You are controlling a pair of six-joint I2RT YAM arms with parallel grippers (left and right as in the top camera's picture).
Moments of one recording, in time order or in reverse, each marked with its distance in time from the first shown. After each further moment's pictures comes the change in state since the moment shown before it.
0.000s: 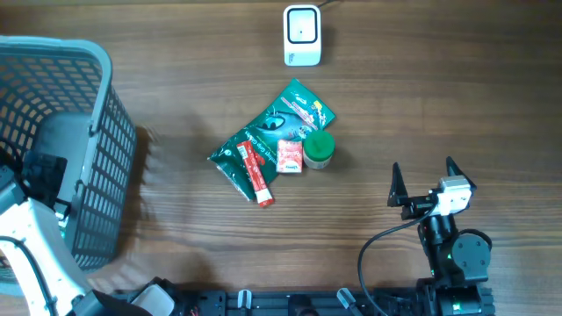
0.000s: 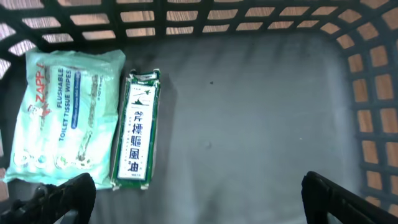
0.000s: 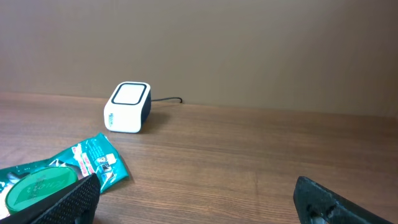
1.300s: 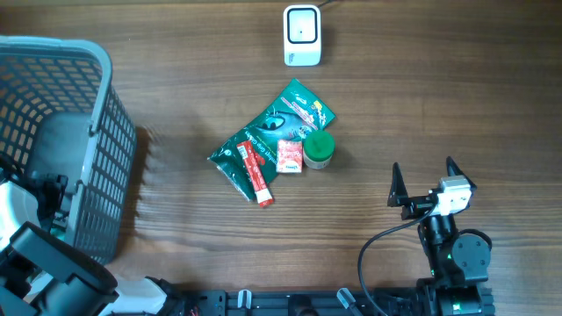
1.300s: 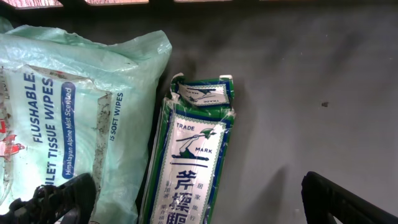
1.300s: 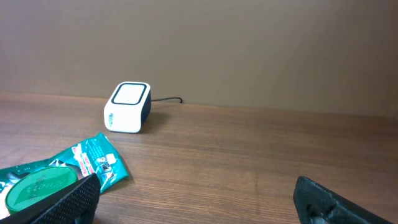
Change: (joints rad) left arm 0.102 0.336 -0.002 0.100 -0.023 0.027; right arm 0.000 0.000 0.000 0.000 0.000 0.000
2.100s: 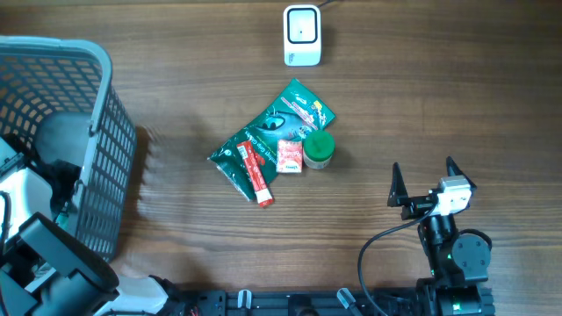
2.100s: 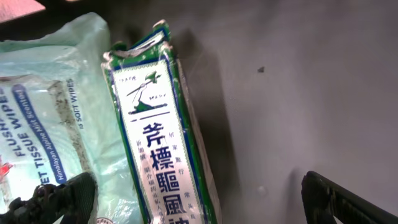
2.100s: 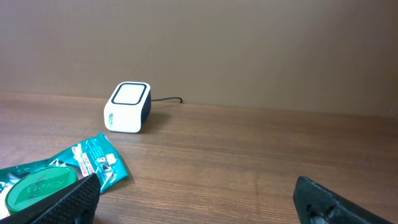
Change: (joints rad) left arm -0.117 0.015 0.000 0.022 -0.057 0.111; right arm 0.000 0.000 0.000 0.000 0.000 0.000
